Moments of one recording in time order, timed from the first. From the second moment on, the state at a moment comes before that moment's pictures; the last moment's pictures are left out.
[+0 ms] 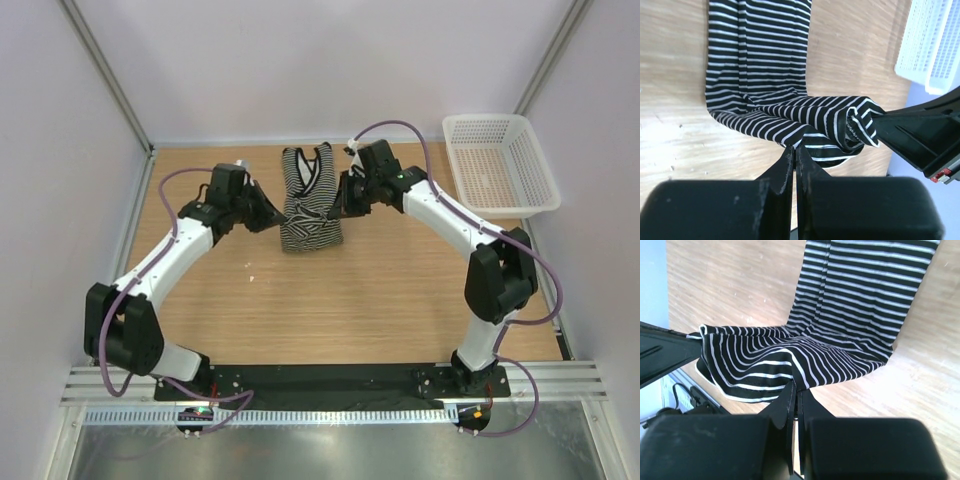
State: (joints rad) left arm -0.35 1.42 1.12 -0.42 0.25 -0.83; right arm 0.51 1.77 1.50 -0.54 -0.35 0.50
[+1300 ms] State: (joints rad) left arm -0.21 2.24 1.78 -0.30 0.33 -0.85; right arm 0.27 2.51 2.15 -0.37 -0.58 0.64
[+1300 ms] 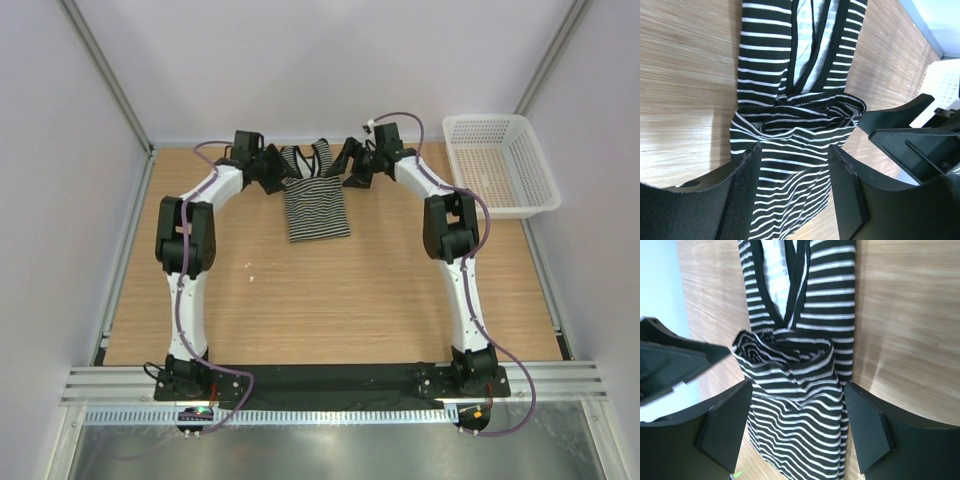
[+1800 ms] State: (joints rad) left arm -0.22 1.96 1.42 -0.25 0.28 -0.81; right arm 0.28 2.25 1.79 -0.35 -0.52 0.48
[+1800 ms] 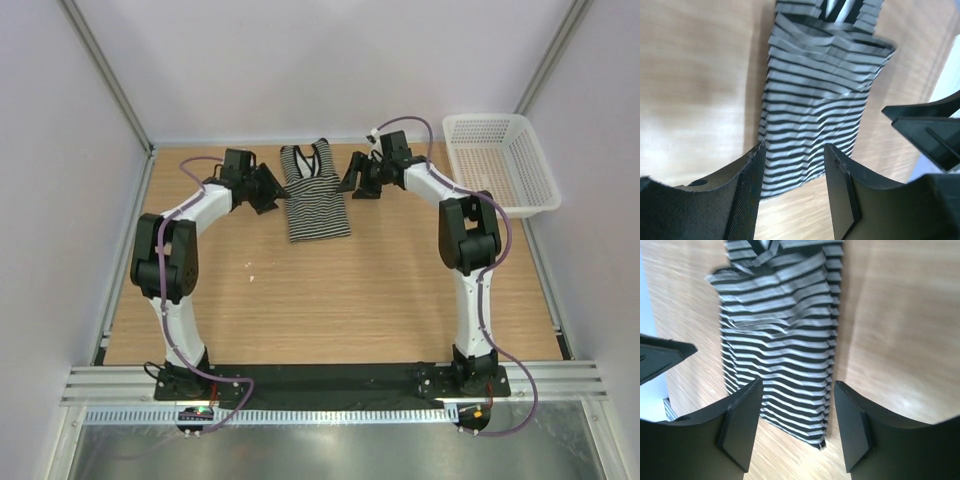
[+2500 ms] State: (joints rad) left arm -0.30 1.87 1.14 -0.13 0.34 -0.80; right arm 0.31 2.12 1.41 -0.26 -0.55 0.48
